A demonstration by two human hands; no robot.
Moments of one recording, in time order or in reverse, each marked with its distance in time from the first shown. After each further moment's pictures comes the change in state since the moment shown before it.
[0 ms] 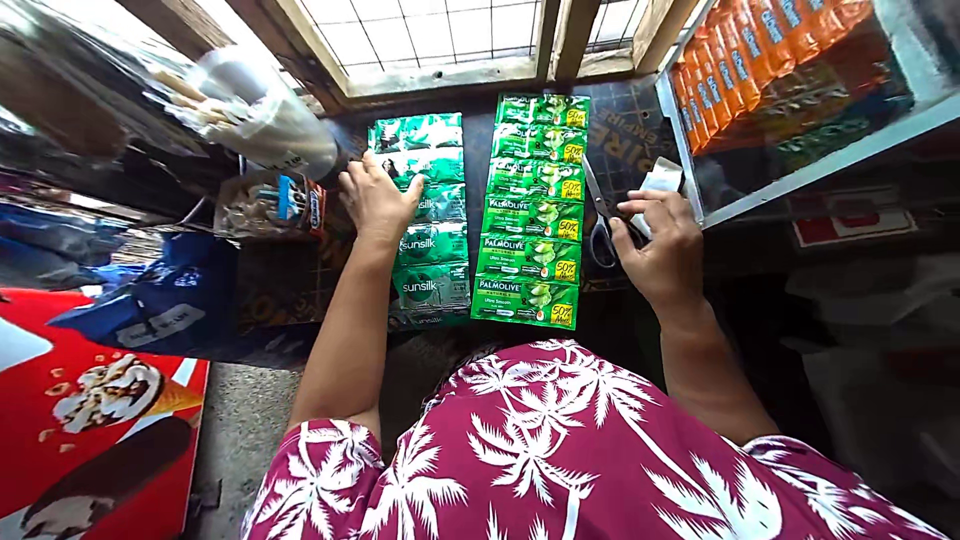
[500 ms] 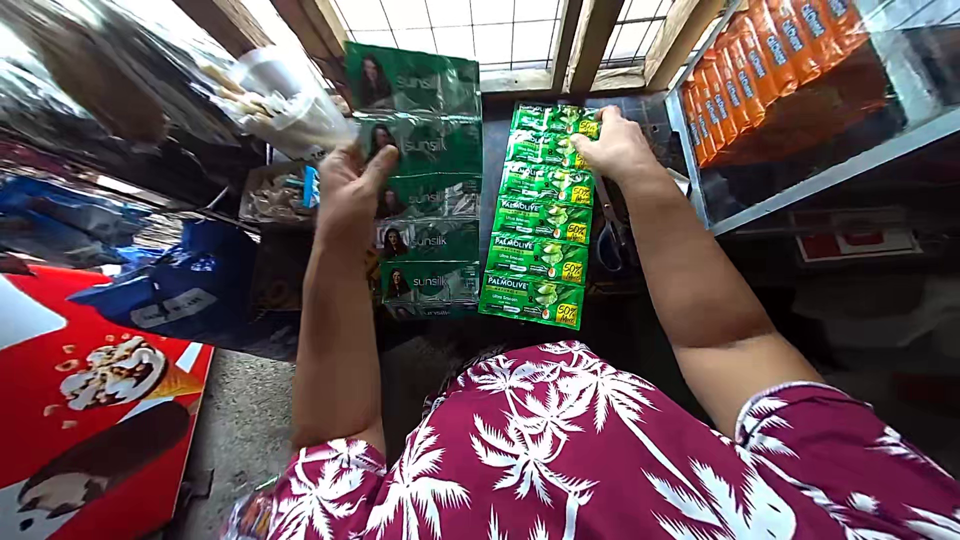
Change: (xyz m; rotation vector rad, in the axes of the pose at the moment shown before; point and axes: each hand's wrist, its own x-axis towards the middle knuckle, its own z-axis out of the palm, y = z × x) left_hand -0.030 -0.016 -0.059 -1.004 -0.032 0.252; right_hand 0.157 -0.002 0.058 -0.020 -0.508 0.477
